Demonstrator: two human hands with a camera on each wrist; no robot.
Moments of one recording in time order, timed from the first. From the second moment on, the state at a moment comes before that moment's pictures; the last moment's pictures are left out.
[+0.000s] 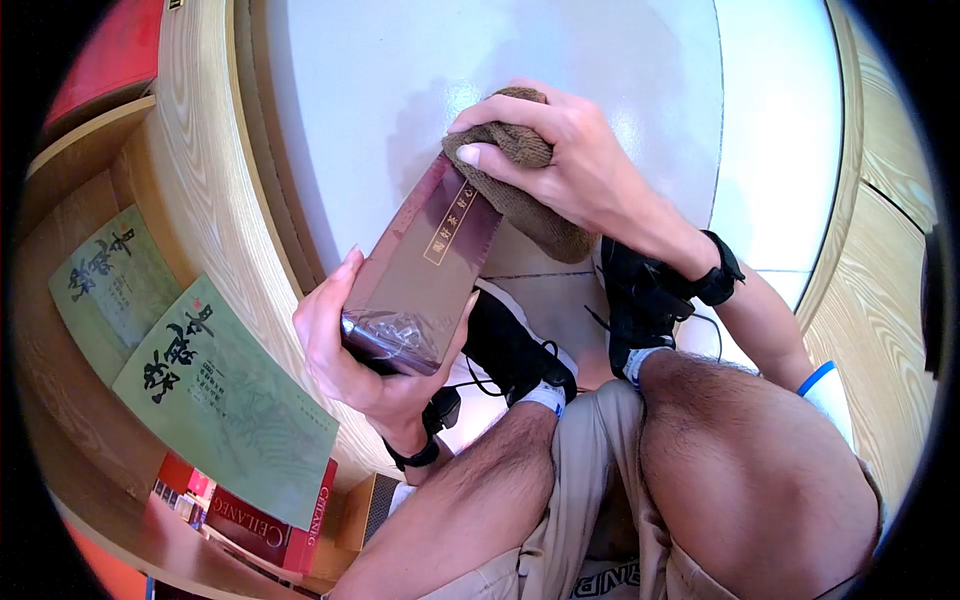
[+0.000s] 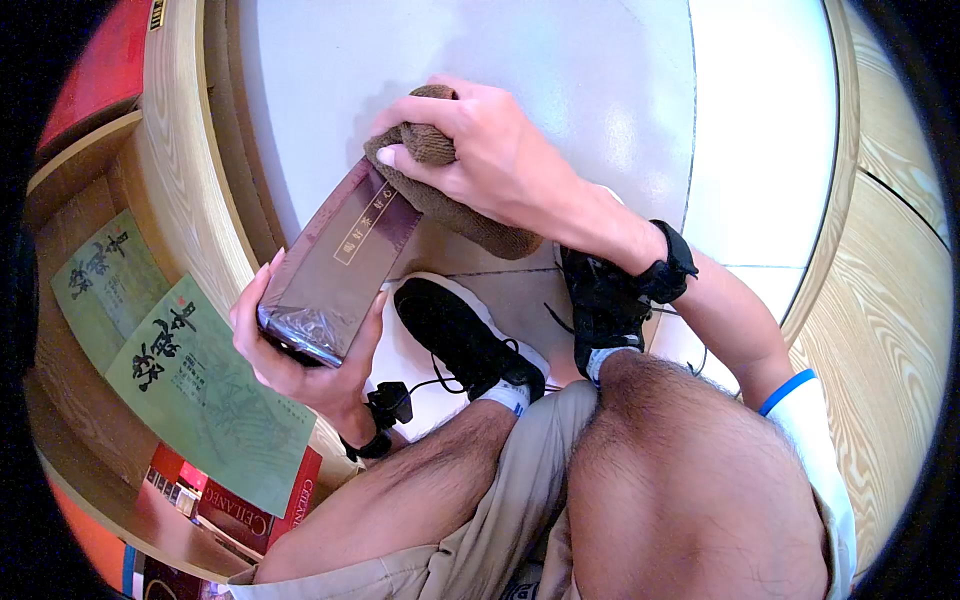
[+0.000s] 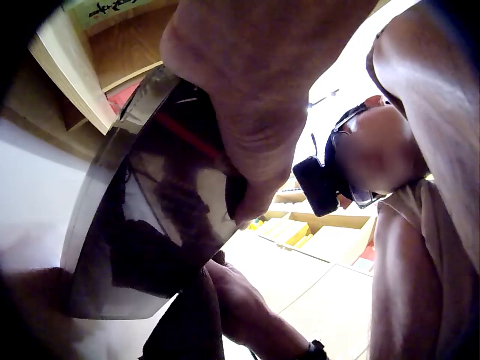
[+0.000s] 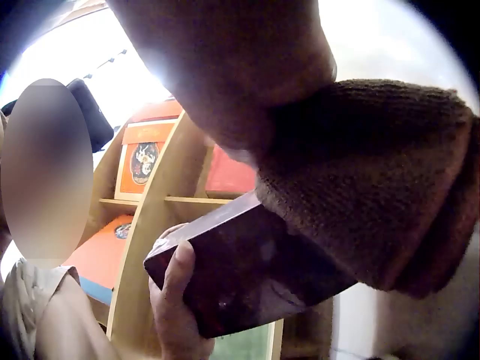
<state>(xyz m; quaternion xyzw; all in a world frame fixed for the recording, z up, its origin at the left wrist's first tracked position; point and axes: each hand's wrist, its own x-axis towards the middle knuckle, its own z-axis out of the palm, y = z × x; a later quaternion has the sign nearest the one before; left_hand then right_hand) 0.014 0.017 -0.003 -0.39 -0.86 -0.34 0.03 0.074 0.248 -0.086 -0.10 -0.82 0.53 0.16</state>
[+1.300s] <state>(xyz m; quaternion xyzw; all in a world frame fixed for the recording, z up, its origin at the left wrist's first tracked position) 0.013 0.017 -0.002 -0.39 -0.86 -0.33 0.02 0.094 0.264 -0.096 -0.18 -0.84 0.51 0.05</state>
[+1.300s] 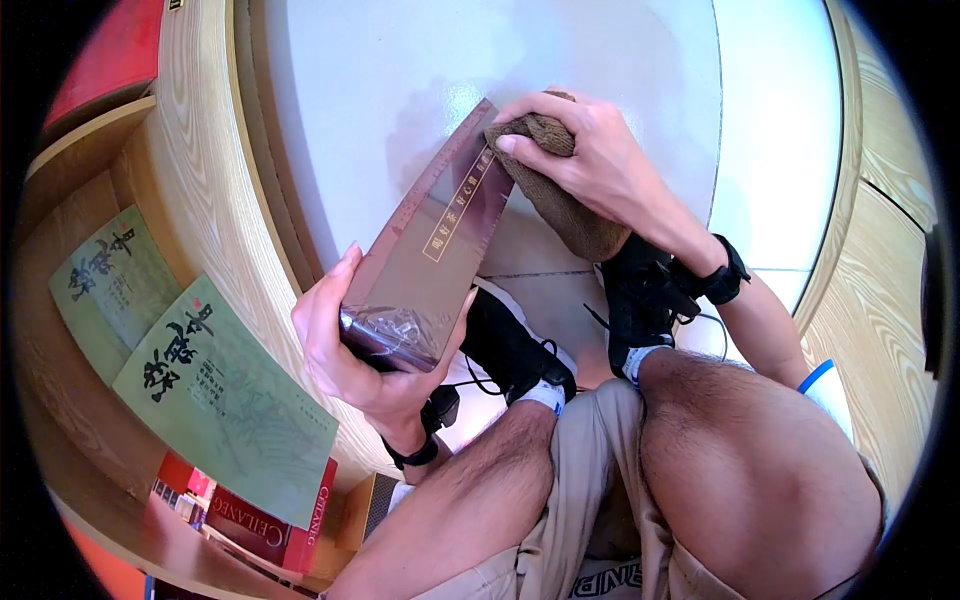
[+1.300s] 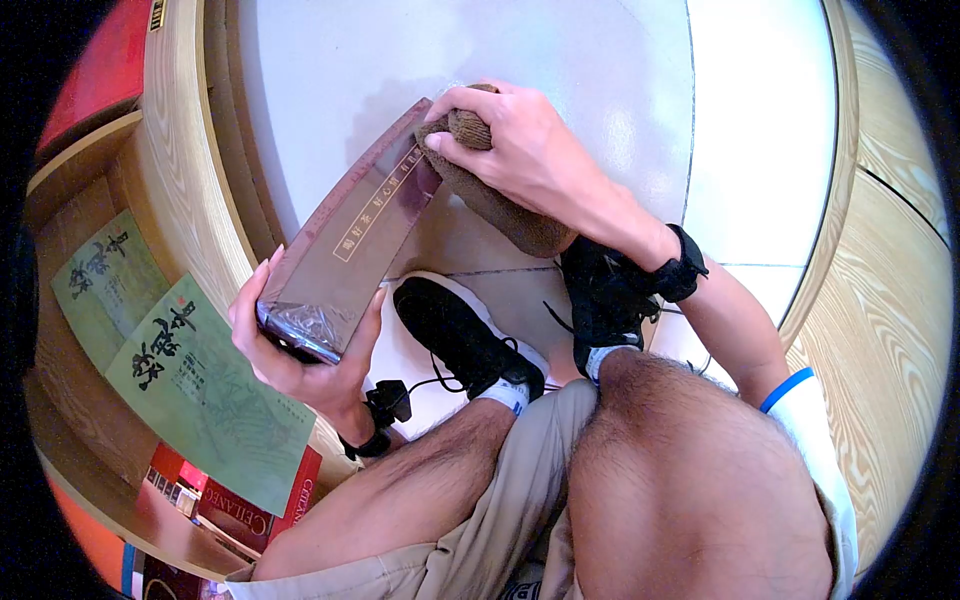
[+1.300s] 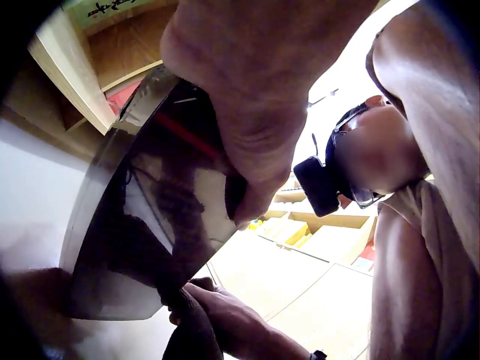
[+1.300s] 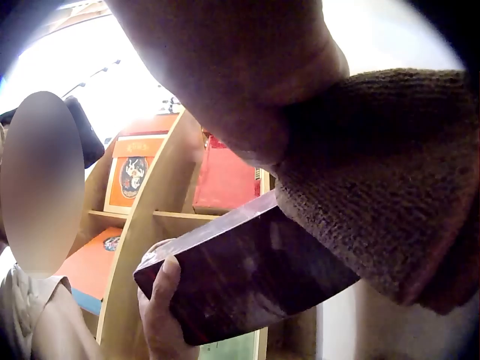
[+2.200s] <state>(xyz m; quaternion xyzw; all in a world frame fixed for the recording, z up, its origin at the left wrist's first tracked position) 0.009 0.019 -0.004 -0.40 -0.85 -0.34 0.05 0.122 0.282 -0.096 -0.21 -0.83 0.52 -0.06</state>
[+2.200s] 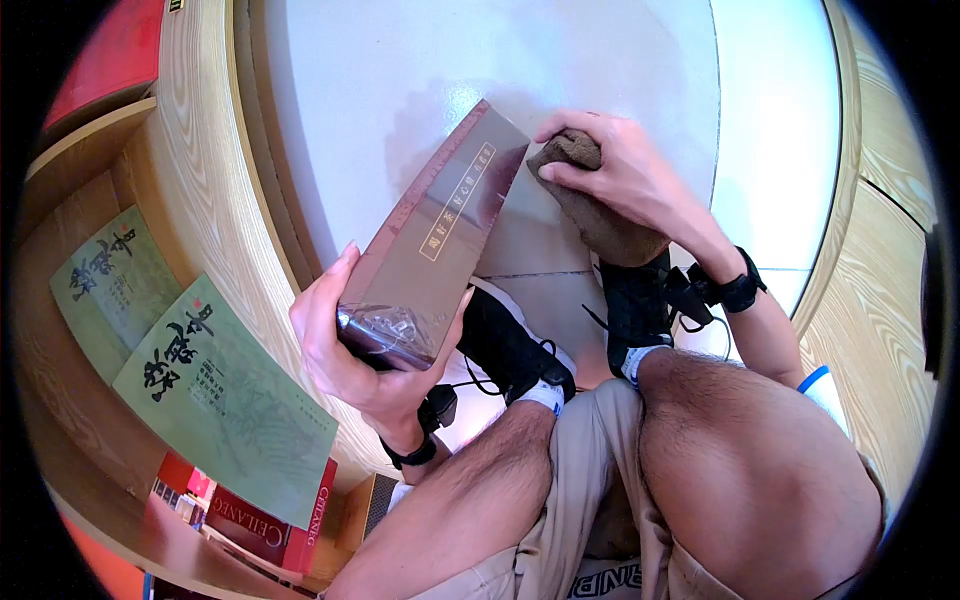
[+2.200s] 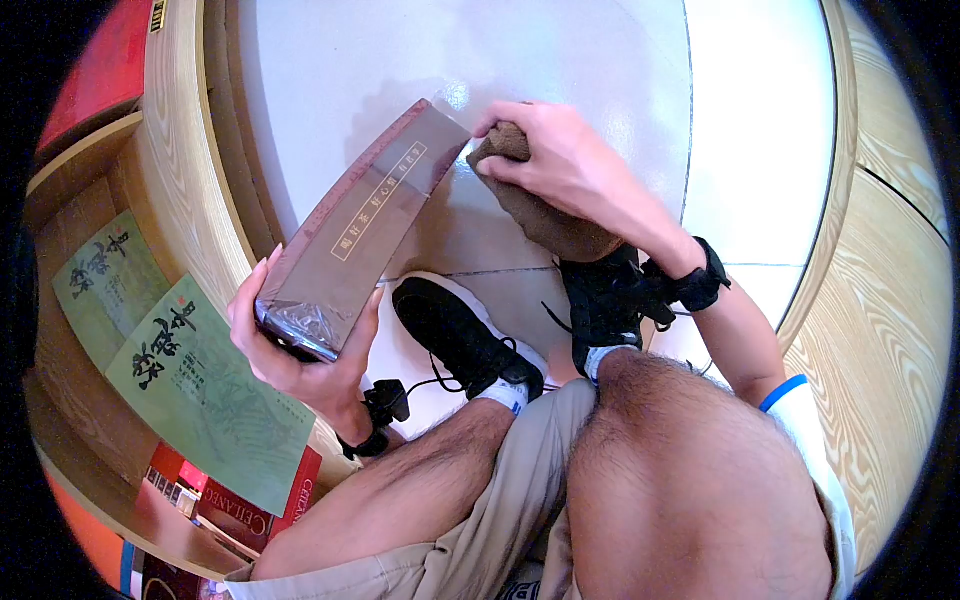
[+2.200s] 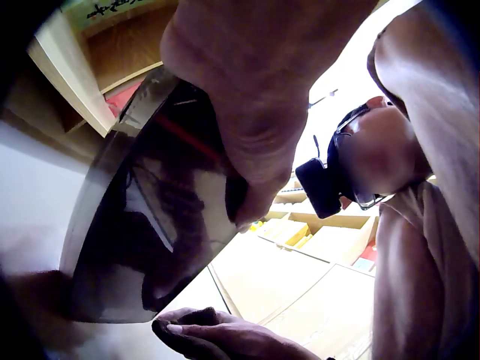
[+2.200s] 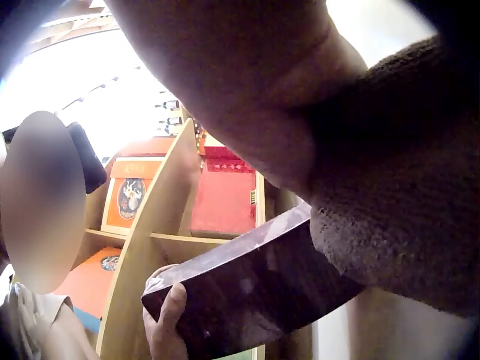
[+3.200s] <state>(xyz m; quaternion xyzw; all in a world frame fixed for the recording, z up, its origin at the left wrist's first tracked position) 0.008 0.023 -0.004 -0.40 -0.85 -0.34 0.06 0.103 0.267 -0.101 -0.02 -0.87 0.48 0.10</state>
